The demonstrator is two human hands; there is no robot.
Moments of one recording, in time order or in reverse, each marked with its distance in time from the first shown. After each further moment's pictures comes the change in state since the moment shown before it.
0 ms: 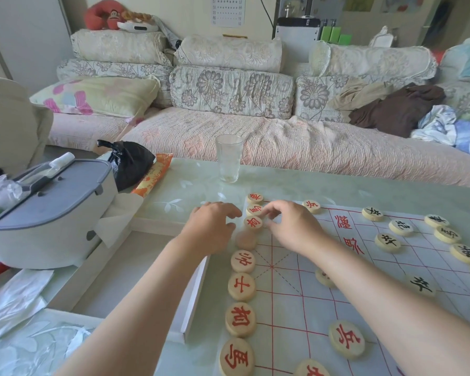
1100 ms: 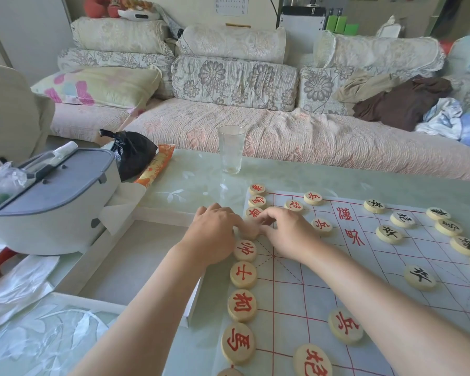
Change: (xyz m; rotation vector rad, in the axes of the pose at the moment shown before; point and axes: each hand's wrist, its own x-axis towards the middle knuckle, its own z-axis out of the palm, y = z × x) left_hand -0.027 0.002 0.010 0.163 -0.025 0.150; right_hand -0.022 -0.004 0.017 -0.026 -0.108 0.005
